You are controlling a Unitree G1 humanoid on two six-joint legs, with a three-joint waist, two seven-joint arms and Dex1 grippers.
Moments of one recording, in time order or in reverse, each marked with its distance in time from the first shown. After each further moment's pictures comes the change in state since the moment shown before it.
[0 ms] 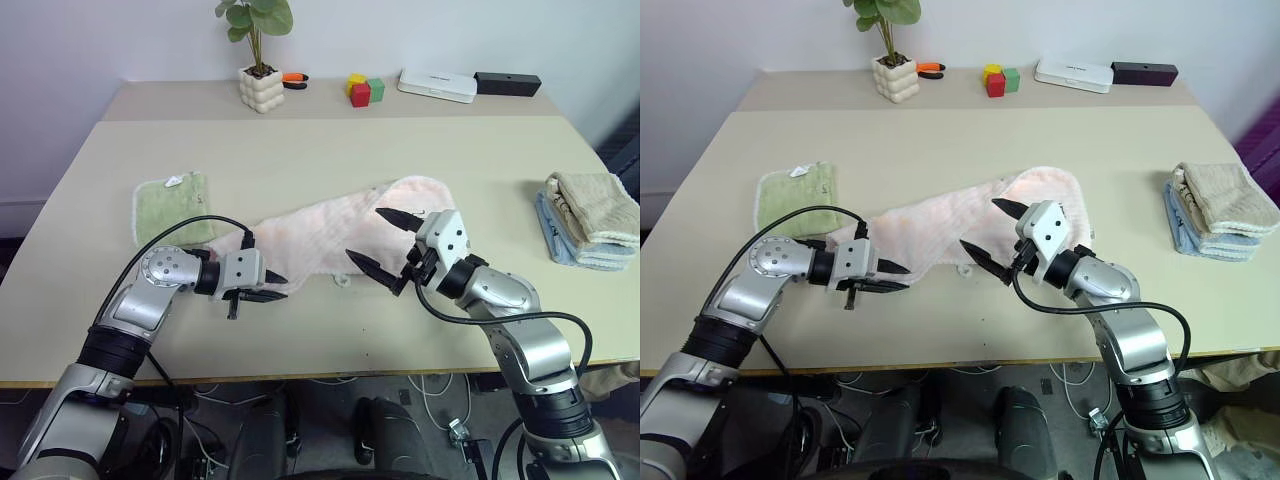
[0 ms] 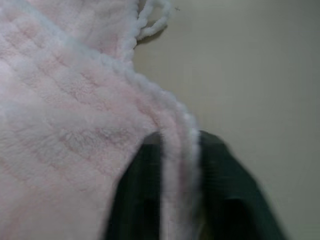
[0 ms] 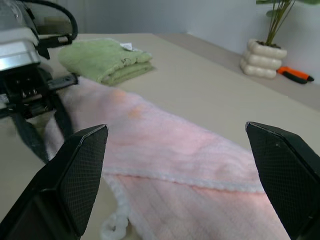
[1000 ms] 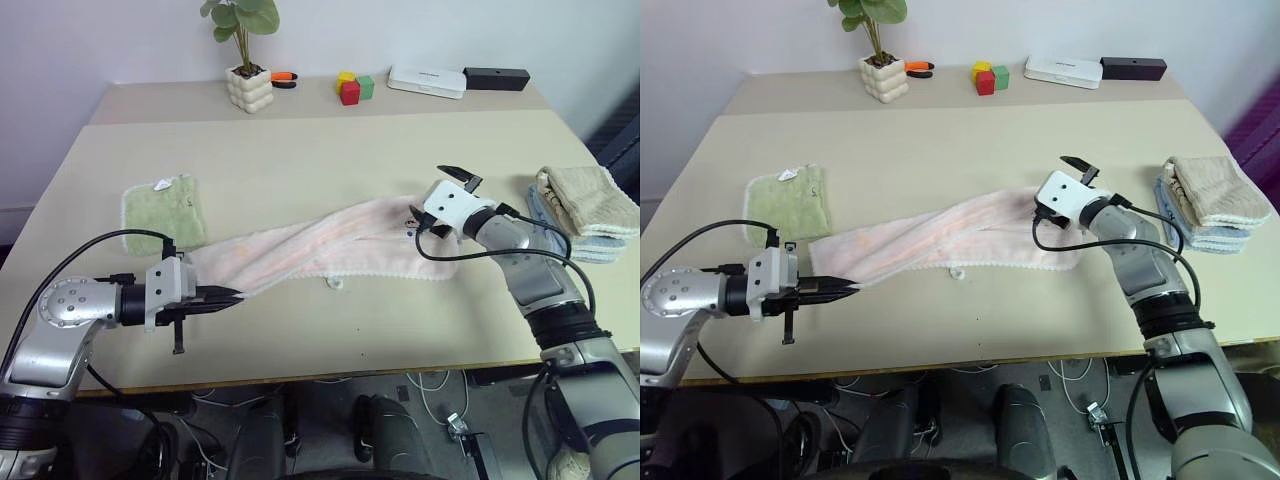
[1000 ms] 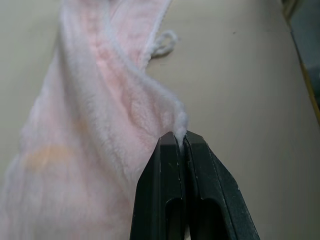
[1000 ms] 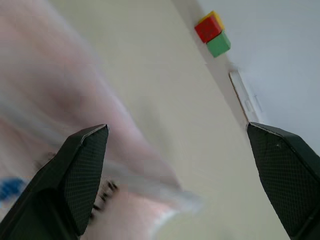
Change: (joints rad) left arm 0.439 0.183 0.364 -0.403 -0.282 0.150 0.028; right arm -0.433 -0.229 0.148 0.809 -0.619 -0.424 -0.261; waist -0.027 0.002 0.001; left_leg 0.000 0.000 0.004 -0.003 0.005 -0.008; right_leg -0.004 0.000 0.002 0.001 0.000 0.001
